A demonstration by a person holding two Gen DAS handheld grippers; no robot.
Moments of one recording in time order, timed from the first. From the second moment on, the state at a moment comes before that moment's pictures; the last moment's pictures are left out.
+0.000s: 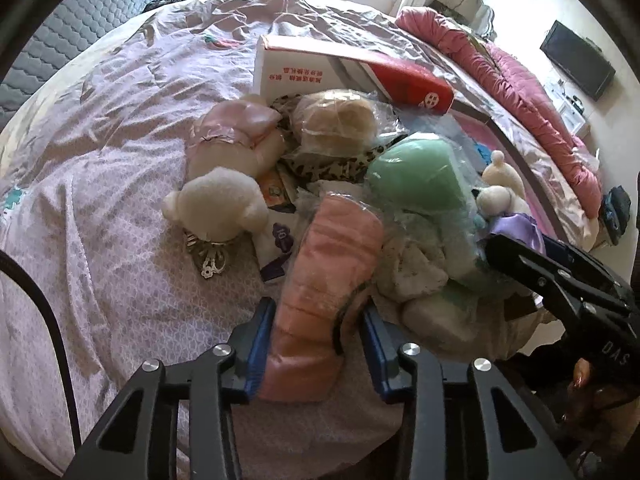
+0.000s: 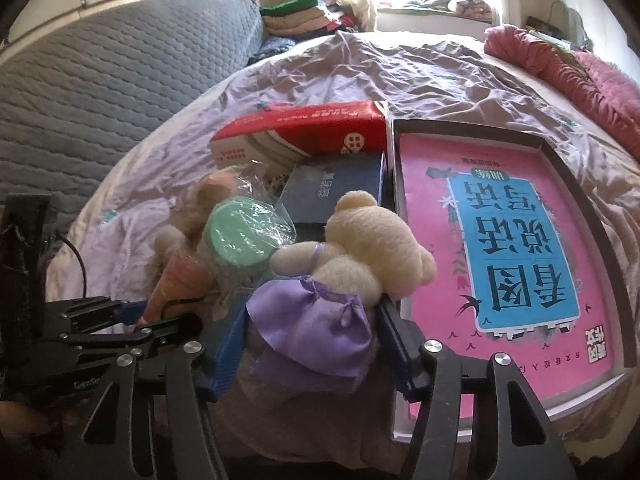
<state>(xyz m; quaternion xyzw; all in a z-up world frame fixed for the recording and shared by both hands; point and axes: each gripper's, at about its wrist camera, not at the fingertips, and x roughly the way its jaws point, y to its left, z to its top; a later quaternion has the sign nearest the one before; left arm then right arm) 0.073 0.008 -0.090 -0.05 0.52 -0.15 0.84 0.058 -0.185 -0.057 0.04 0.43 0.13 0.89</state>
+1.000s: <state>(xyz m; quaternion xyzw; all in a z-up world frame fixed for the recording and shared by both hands) 0.043 -0.010 -0.028 -0.05 0.47 -0.17 0.87 0.034 -0.211 -0.017 0.07 0.37 0.13 0.92</state>
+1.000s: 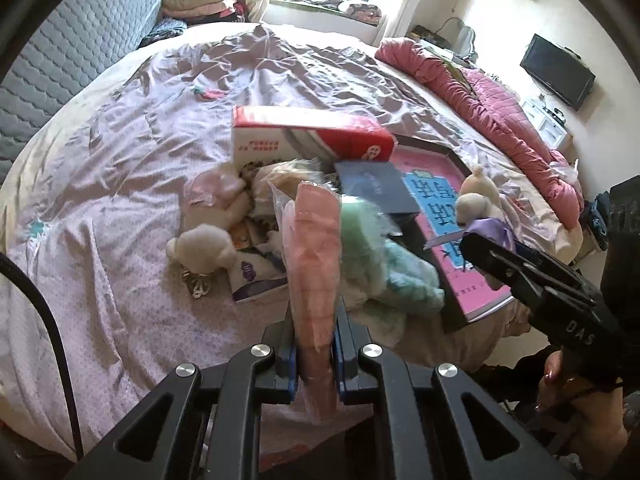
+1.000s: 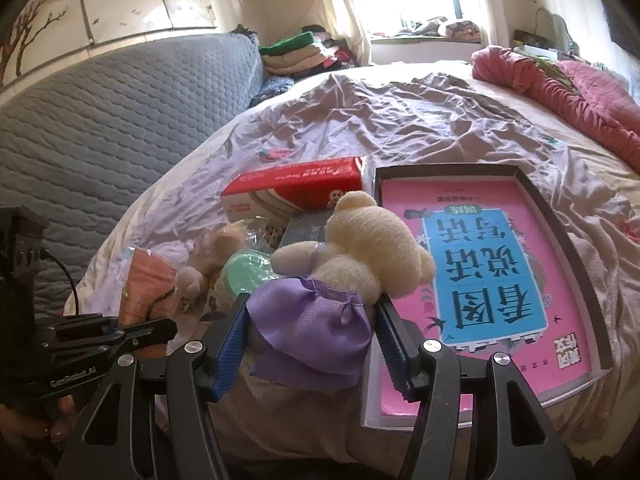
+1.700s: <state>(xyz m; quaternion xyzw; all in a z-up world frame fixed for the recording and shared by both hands) 0.043 -0.107 0.011 0.01 0.45 -0.22 0.87 0.017 -0.290 -0.006 0.12 0.35 0.08 0.93</state>
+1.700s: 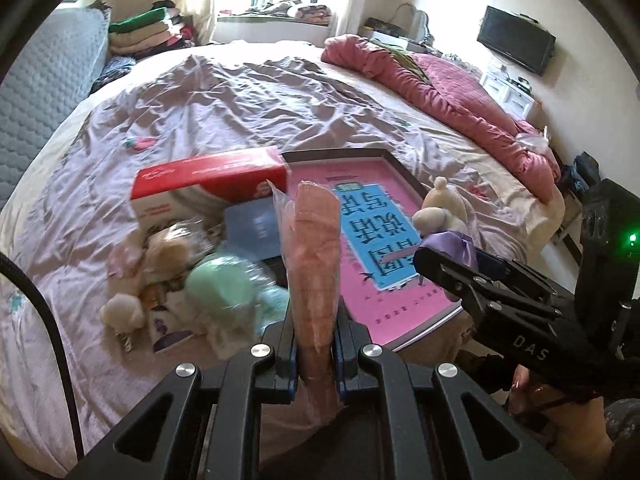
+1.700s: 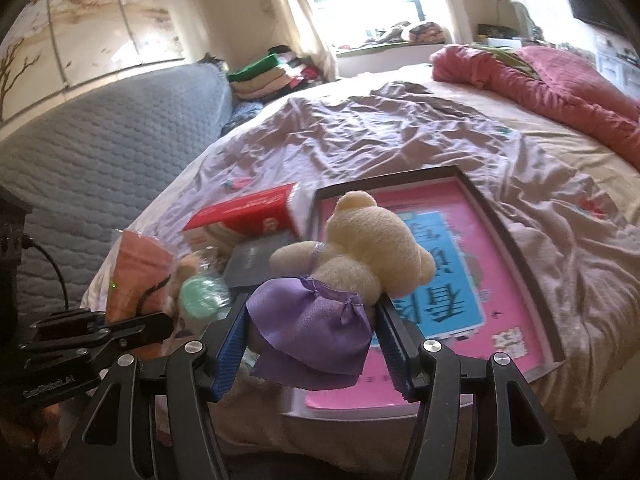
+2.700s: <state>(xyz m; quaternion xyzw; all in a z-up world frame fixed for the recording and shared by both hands) 0.069 -0.221 -0.047 0.06 0.52 -0.26 0.81 0.030 -0.377 -0.043 0.12 0.40 0.03 0.91</state>
